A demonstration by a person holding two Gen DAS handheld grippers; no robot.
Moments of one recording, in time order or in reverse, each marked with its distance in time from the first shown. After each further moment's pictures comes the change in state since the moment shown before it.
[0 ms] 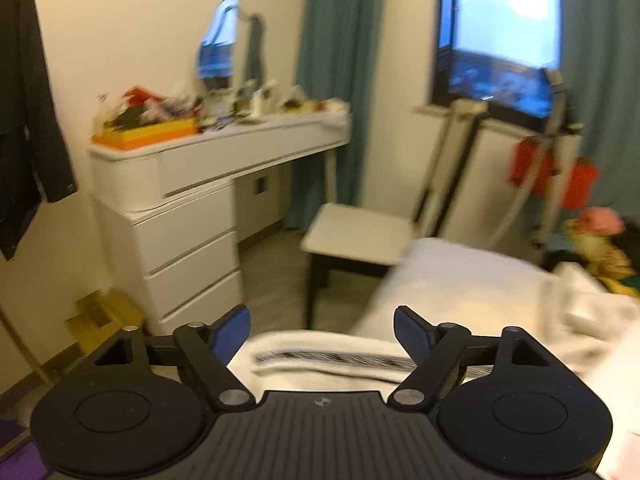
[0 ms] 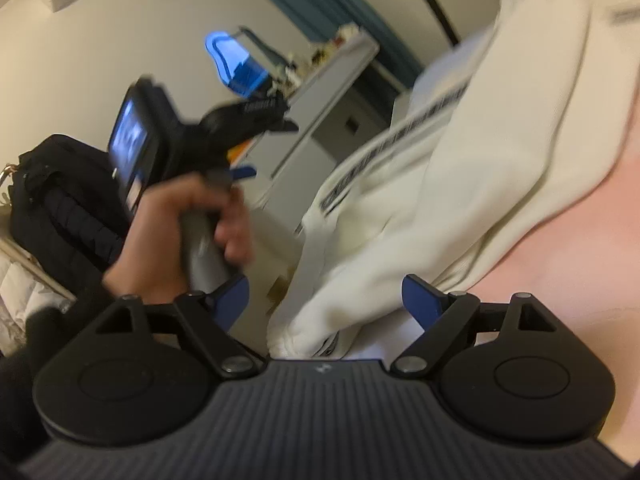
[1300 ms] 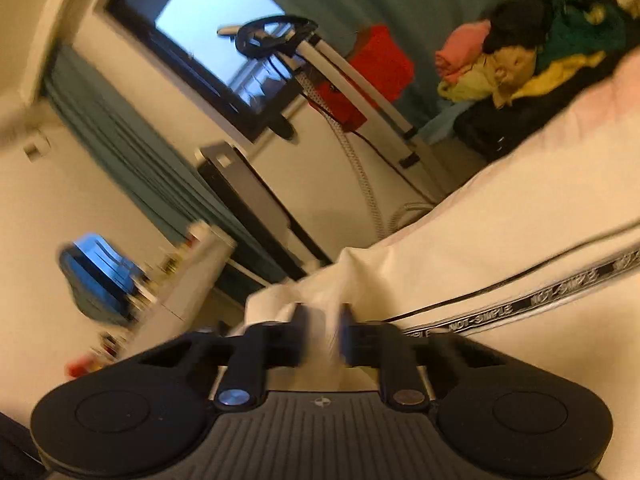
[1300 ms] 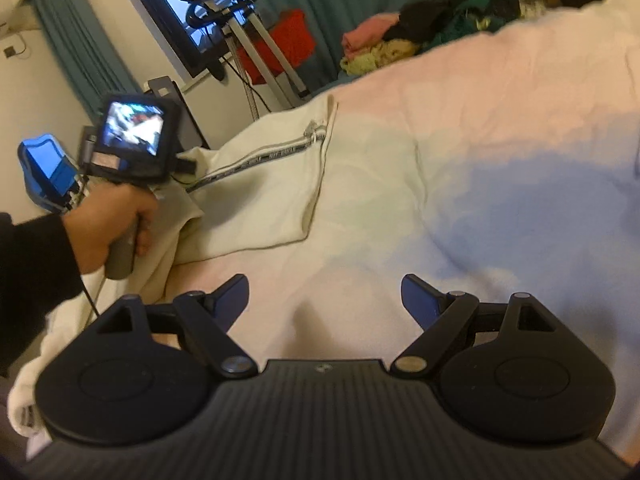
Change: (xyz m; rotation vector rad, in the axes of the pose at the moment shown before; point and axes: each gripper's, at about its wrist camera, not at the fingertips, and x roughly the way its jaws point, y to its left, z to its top) left arm 0.150 -0.494 -0.118 0.853 -0.096 0.125; right arm -0.177 -0.287 0.053 0.106 -0.233 -0.533
